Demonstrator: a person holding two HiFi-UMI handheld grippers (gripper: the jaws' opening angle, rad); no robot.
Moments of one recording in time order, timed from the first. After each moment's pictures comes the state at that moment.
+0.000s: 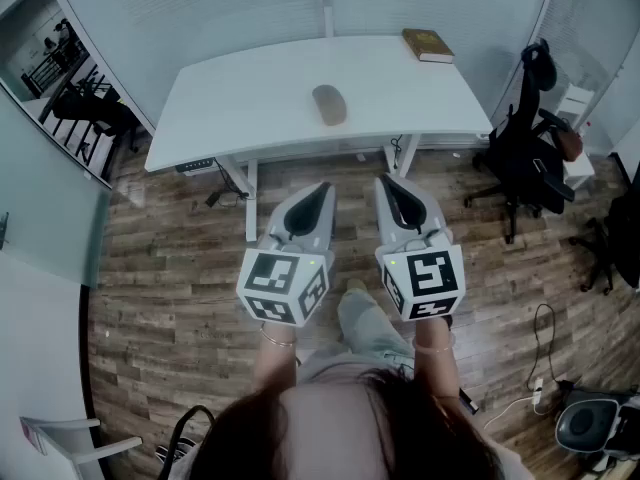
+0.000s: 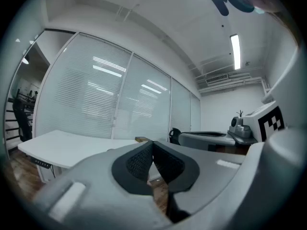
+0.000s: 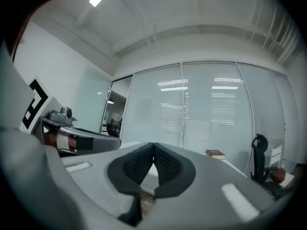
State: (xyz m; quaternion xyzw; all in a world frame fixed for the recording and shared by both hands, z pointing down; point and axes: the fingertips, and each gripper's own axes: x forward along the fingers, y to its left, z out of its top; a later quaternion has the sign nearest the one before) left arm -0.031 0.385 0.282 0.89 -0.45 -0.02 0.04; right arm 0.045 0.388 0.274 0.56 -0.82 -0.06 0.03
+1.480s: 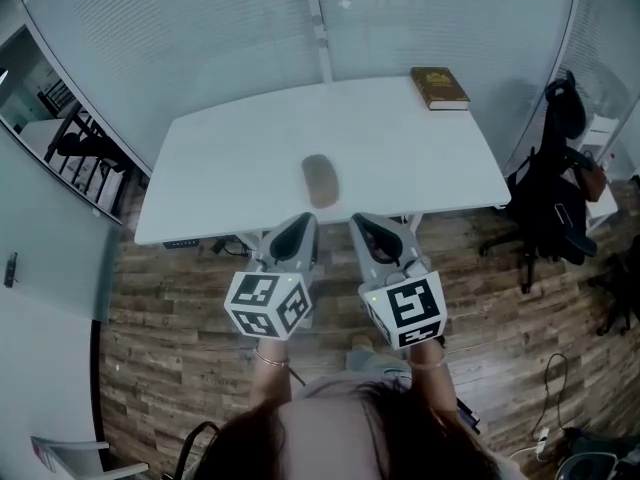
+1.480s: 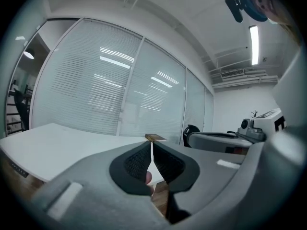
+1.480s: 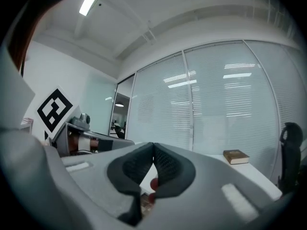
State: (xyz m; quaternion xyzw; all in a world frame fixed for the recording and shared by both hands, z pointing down) left arm 0.008 0.173 0.314 0.87 -0.49 0.01 0.09; right arm 0.077 0.196 0.299 0.48 -0.88 -0.03 0.02
